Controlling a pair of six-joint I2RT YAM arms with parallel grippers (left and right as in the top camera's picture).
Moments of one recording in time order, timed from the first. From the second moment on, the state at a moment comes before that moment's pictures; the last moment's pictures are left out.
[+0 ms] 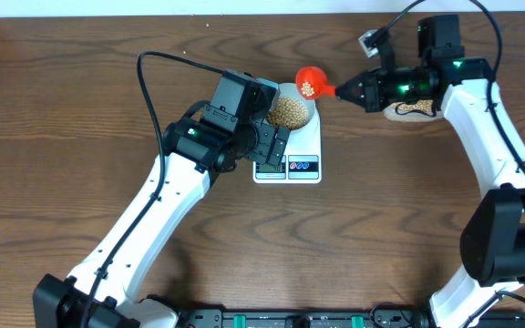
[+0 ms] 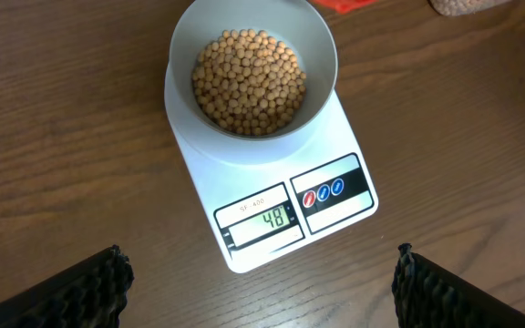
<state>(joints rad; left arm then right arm) -0.47 1.50 1.30 -0.79 0.09 -0.10 0.09 1.86 1.56 -0.76 -0.90 -0.17</state>
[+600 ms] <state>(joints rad) -0.47 1.50 1.30 -0.79 0.09 -0.10 0.20 1.86 1.56 -0.73 -0.71 -0.17</state>
